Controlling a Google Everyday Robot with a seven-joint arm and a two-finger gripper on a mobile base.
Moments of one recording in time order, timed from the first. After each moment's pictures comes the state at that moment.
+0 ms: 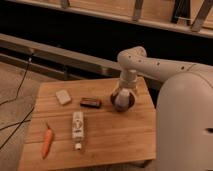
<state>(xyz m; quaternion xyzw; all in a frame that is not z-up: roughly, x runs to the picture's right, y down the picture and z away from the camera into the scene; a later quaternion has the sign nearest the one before) 0.121 0.038 0.817 -0.24 0.26 0.69 0.63</state>
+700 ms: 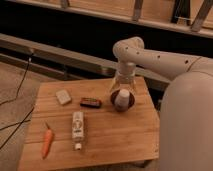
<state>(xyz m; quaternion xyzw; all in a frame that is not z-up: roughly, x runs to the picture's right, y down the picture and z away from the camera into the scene) 0.090 0.024 0.759 -0.27 0.26 0.66 0.65</state>
